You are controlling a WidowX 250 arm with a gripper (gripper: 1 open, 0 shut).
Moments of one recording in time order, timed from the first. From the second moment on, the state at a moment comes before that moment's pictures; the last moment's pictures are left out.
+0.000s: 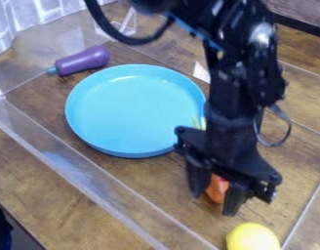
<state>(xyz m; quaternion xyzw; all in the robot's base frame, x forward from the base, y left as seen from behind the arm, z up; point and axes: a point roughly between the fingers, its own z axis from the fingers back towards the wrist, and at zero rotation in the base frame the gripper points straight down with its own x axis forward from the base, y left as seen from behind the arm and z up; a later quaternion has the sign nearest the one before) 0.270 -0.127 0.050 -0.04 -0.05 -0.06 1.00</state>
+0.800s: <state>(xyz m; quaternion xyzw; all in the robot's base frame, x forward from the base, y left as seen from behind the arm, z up) 0.255 -0.140 0.064 -0.04 -0.06 -0.03 1.00</state>
